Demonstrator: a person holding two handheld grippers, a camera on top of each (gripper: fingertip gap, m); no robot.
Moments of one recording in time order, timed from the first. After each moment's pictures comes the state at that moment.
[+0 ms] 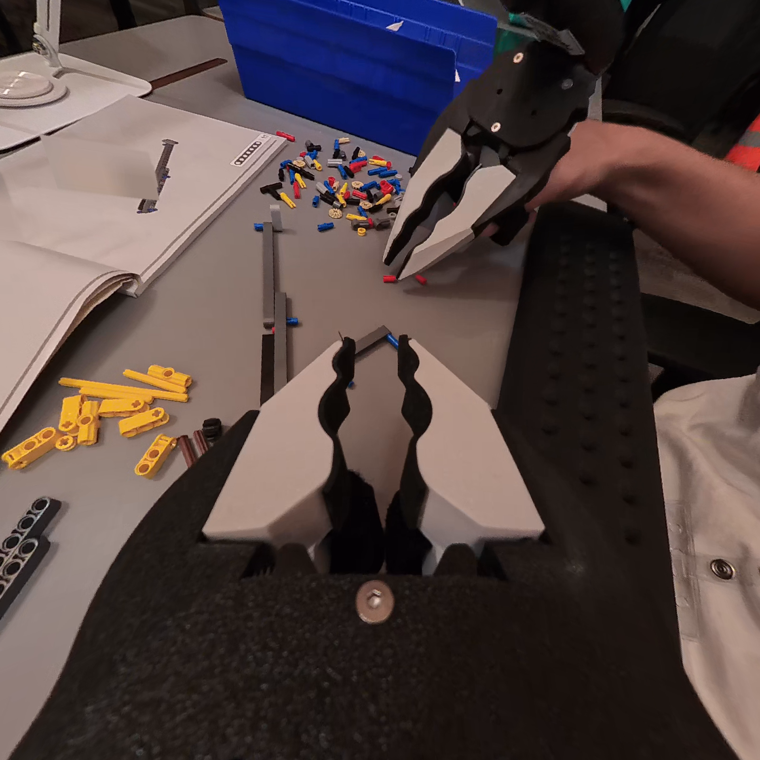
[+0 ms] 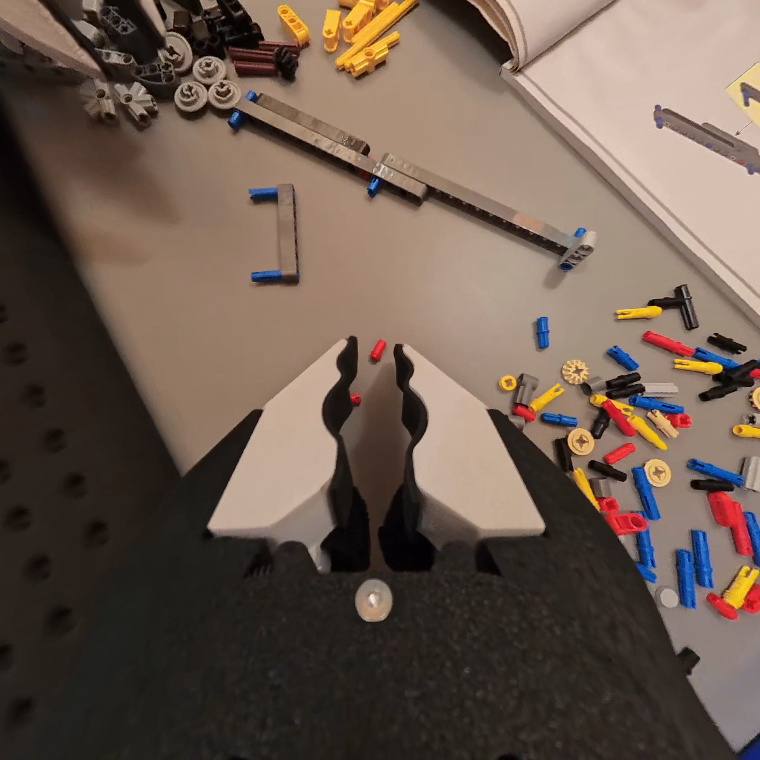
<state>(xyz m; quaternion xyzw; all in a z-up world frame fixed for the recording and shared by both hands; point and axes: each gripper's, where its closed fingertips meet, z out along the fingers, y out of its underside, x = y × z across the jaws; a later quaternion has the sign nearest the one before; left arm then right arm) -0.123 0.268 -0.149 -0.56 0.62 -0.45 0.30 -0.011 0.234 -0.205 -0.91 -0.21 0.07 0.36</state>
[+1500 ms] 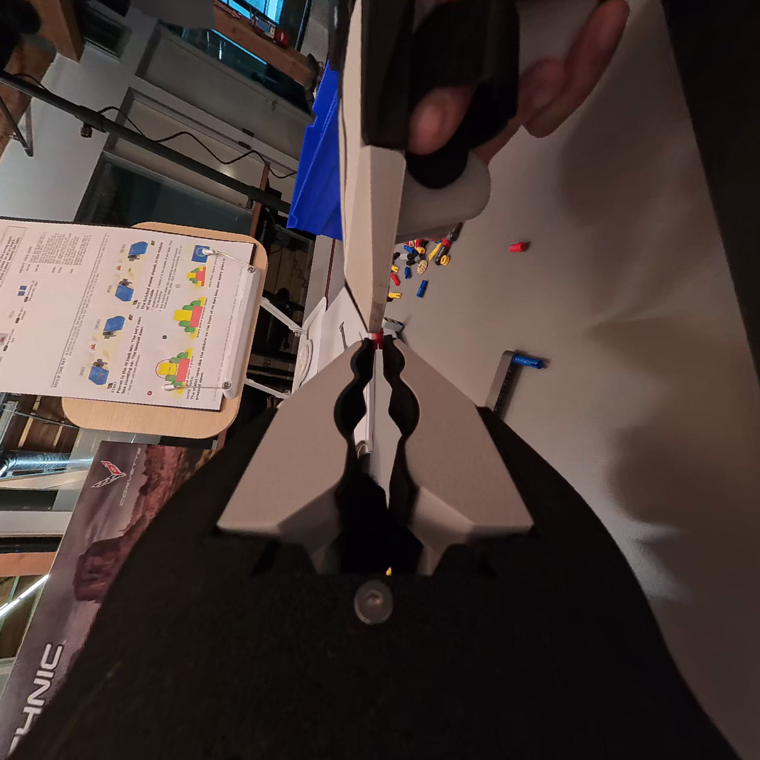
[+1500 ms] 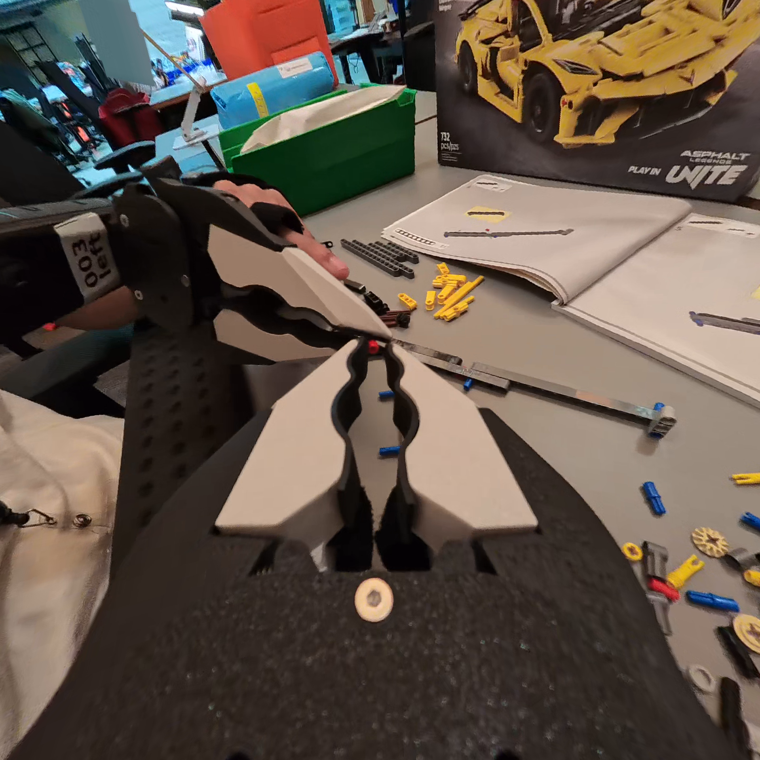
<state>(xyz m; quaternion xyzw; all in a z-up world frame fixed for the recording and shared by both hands) -0.070 0.260 -0.128 -0.21 0.77 -0.11 0.60 -0.078 0.257 -0.121 -0.79 -0.15 0.23 0.55</state>
